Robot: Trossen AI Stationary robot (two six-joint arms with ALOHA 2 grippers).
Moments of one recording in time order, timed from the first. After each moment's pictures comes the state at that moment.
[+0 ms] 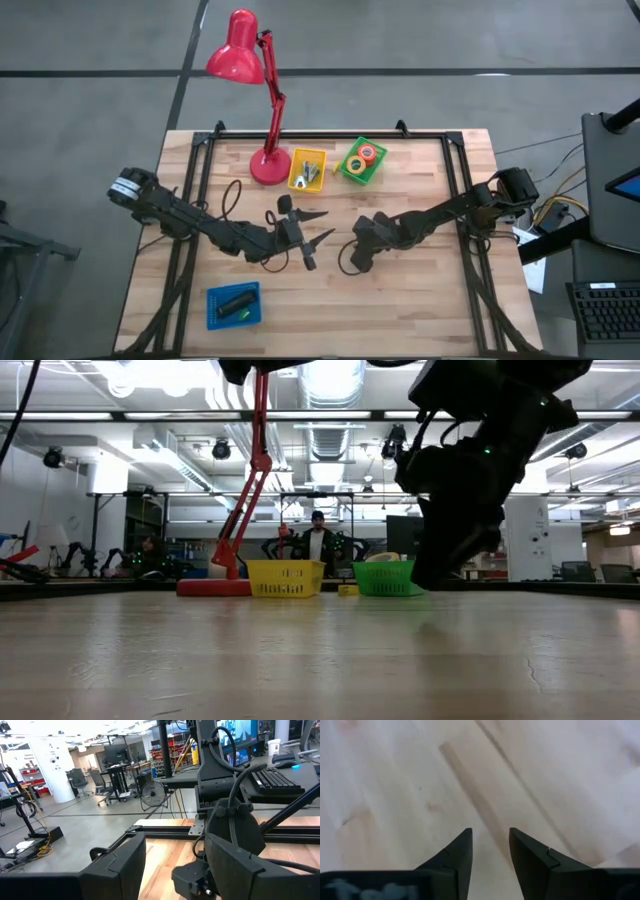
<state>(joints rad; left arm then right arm) -0.37 1.51 0.90 0.69 -0.77 0.18 0.22 1.67 0.83 -0.21 0.20 0.79</state>
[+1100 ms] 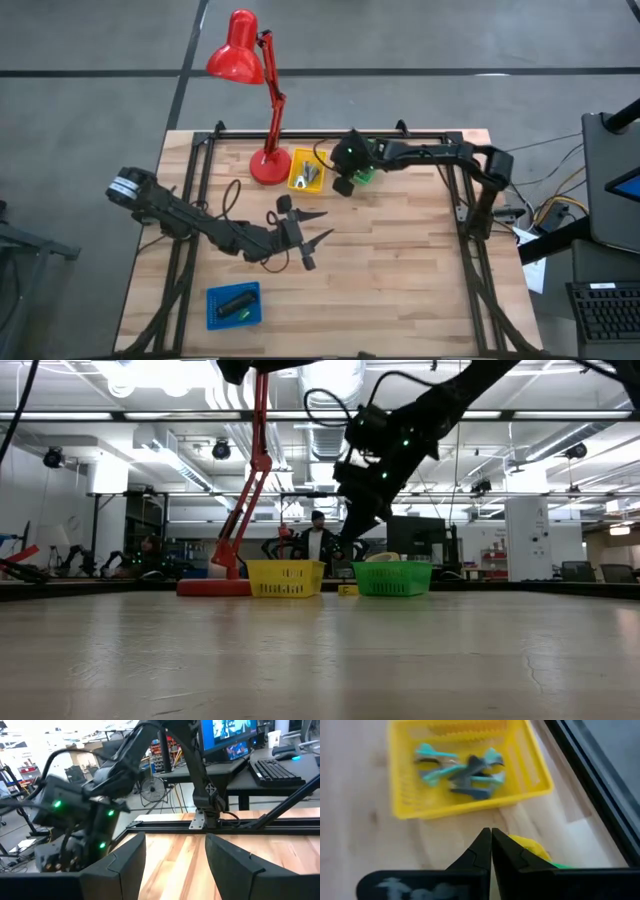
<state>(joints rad) -0.37 1.50 0.90 0.64 -0.77 0.18 -0.39 1.81 1.21 -0.24 0.01 -0.07</state>
